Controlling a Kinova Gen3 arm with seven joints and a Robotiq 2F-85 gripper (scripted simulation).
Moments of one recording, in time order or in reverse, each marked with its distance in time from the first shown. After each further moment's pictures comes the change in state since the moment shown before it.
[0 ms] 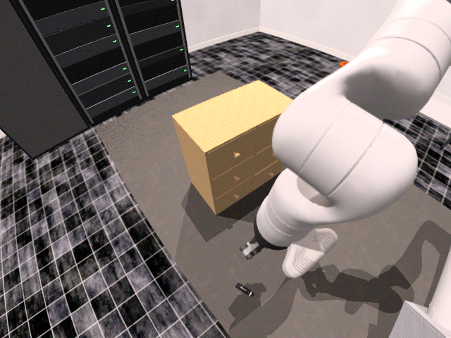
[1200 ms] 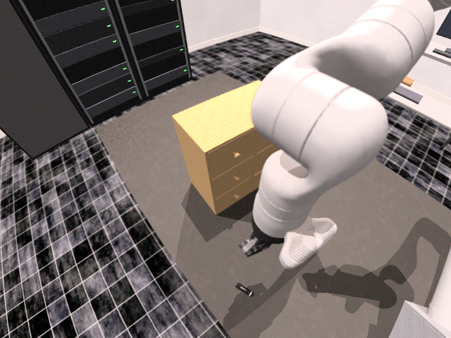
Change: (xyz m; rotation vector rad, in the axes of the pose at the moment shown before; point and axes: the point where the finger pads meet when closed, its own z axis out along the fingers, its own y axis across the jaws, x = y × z) arm 0.005 -0.001 -0.009 0.003 0.113 0.009
